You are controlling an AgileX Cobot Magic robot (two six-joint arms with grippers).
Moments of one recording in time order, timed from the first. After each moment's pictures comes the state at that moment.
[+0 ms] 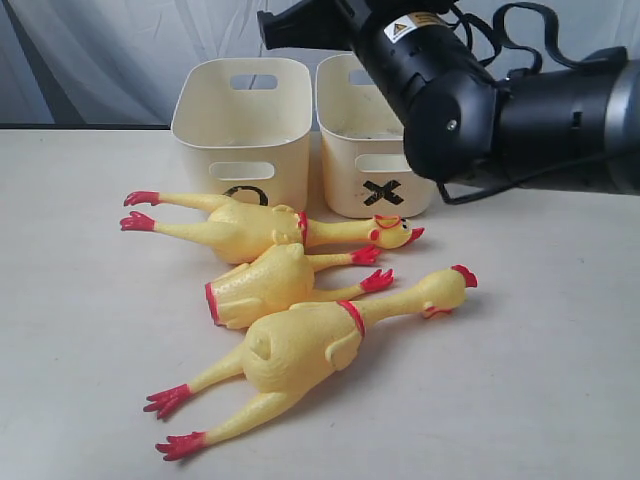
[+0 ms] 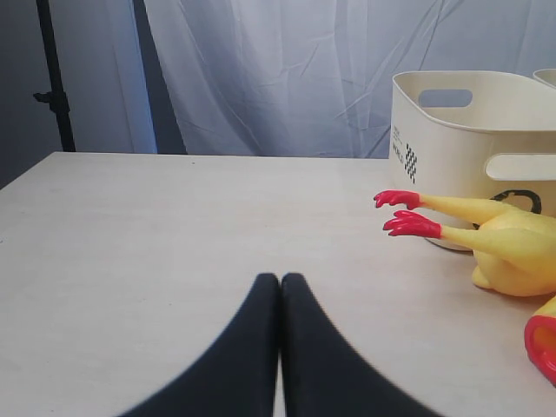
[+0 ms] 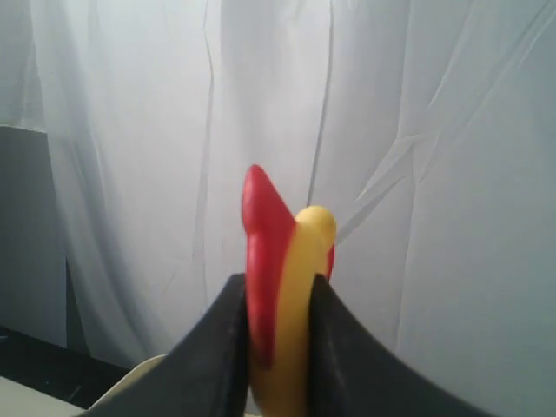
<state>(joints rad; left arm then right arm) 0.03 0.01 -0.01 -0.02 0.23 0.00 0.72 1.73 -1.14 0.56 -0.74 -0.60</state>
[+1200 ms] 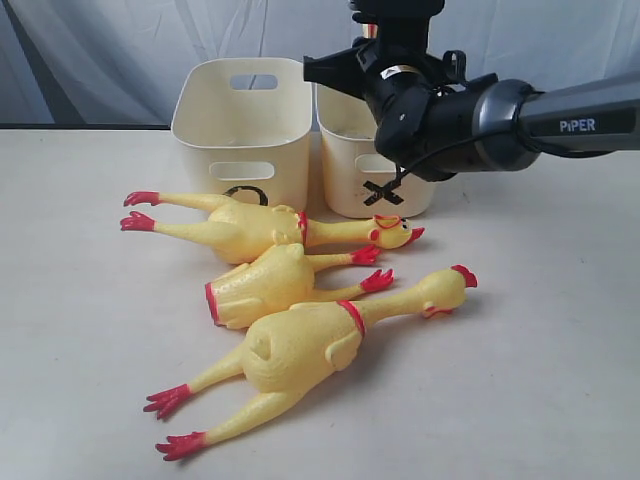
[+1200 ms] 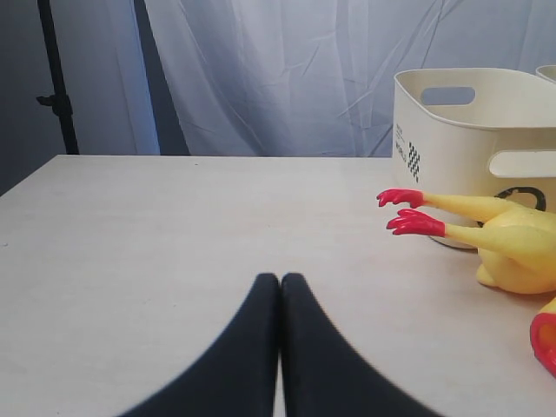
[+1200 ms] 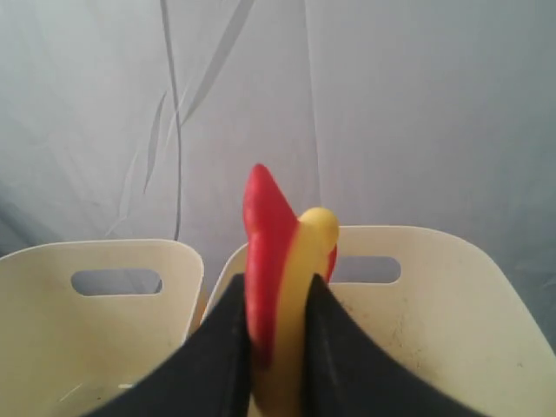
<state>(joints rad) 0.03 0.01 -0.01 0.00 0.23 0.00 0.57 2.07 -1.39 0.80 -0.62 -0.57</state>
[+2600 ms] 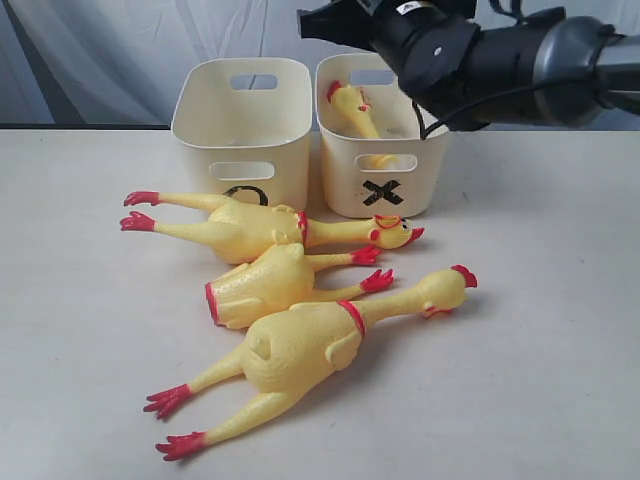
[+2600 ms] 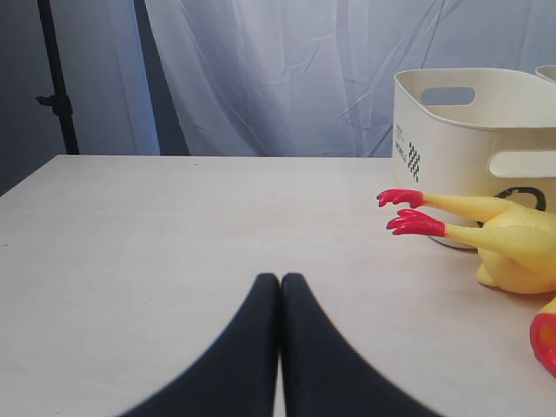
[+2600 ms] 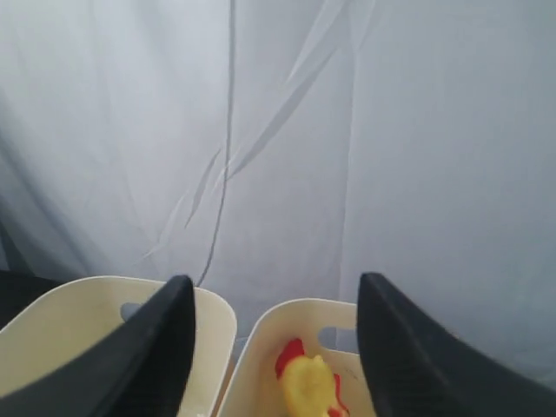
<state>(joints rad) 0.03 0.01 -0.01 0.00 0.23 0.00 0.57 1.90 -1.39 0.83 -0.46 -0.79</state>
